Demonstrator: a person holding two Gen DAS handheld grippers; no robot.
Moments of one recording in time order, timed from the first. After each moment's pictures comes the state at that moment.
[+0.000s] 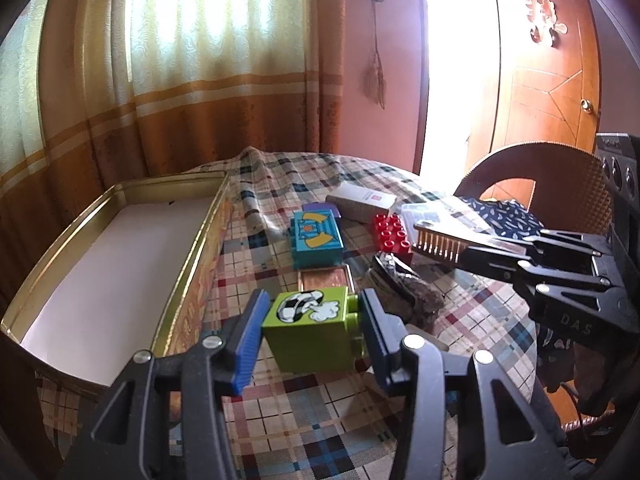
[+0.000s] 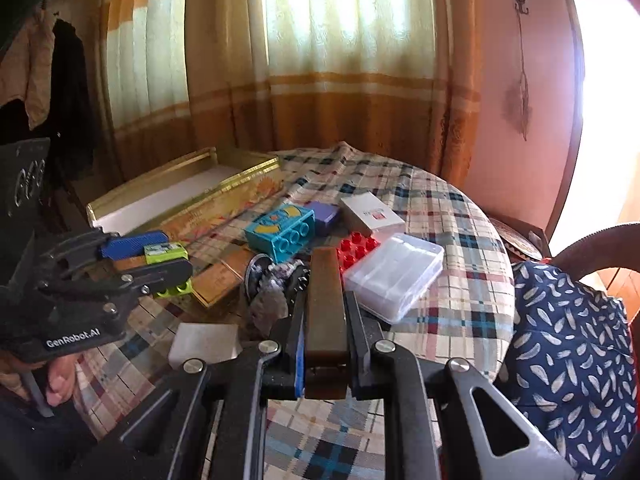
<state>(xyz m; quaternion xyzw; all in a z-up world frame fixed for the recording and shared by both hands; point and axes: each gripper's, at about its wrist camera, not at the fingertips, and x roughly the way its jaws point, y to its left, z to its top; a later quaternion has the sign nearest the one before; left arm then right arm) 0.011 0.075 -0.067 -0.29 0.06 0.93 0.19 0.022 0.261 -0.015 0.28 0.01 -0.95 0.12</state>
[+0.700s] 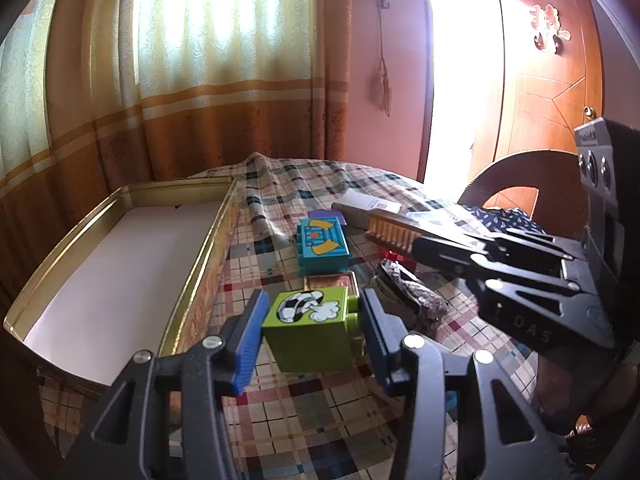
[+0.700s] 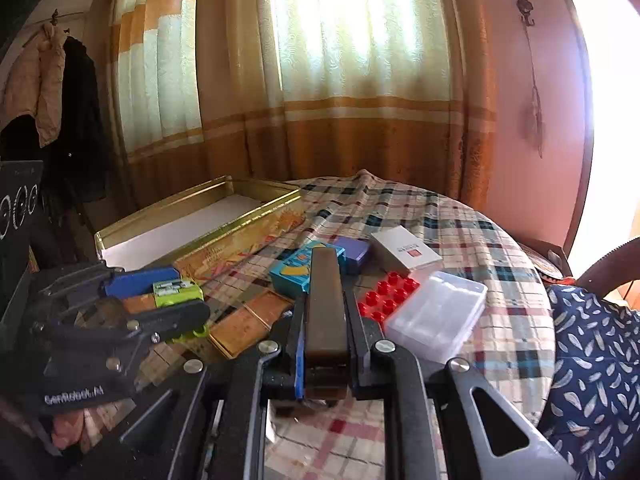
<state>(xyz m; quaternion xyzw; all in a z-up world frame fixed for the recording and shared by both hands) 0.013 0.071 -0.066 -0.28 0.05 0.94 0.18 -0.001 0.237 -0.017 0.24 -0.01 -0.96 0.14</state>
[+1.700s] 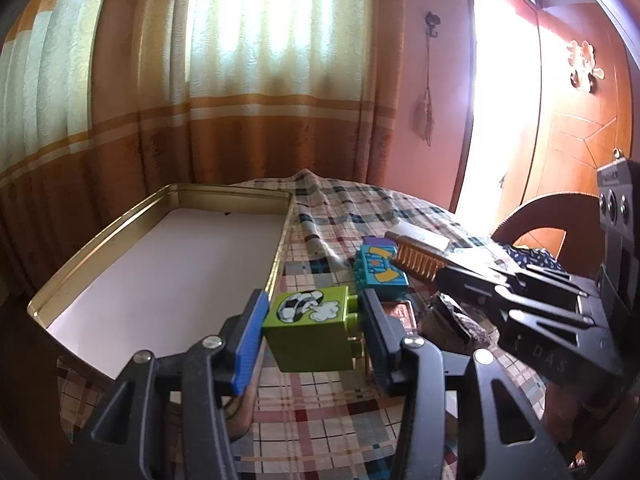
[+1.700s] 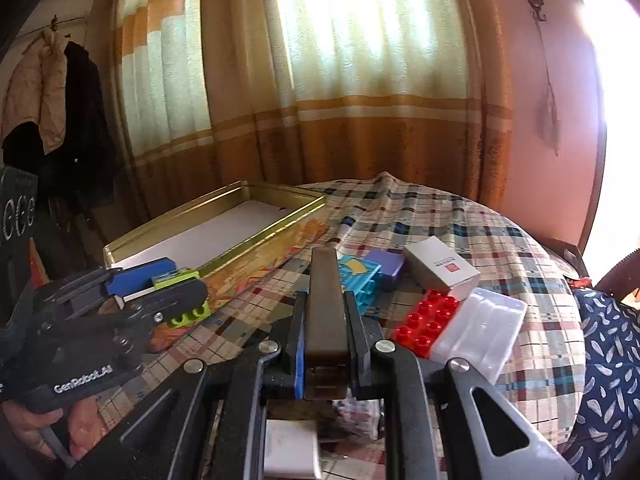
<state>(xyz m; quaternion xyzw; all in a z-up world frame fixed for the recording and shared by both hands) 0.002 0.033 -0.059 -0.26 0.00 0.96 0.12 -0.013 0.210 -0.009 0.25 -0.01 -0.96 0.17</state>
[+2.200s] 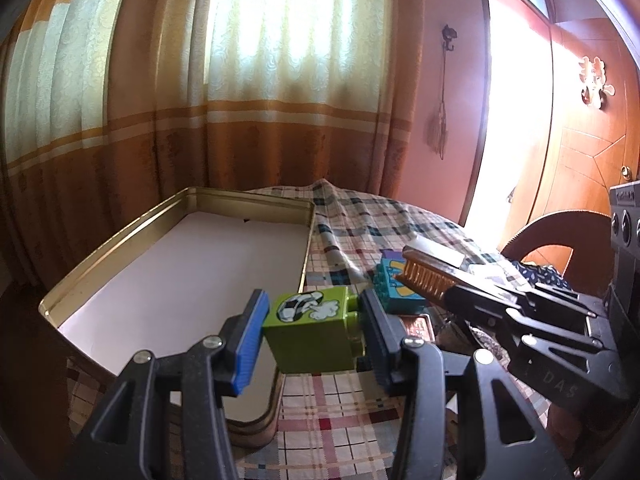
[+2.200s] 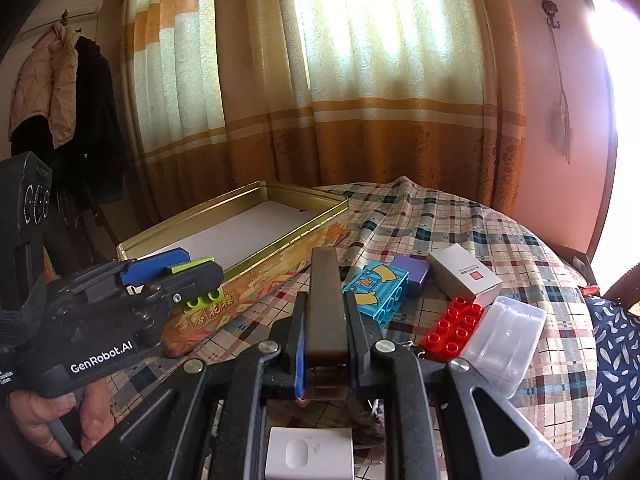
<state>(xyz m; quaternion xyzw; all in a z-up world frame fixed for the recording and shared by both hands) -0.002 0.016 -0.056 -0.25 -0.02 0.96 0.10 -0.009 0.195 -0.005 0.24 -0.01 -0.95 0.18</state>
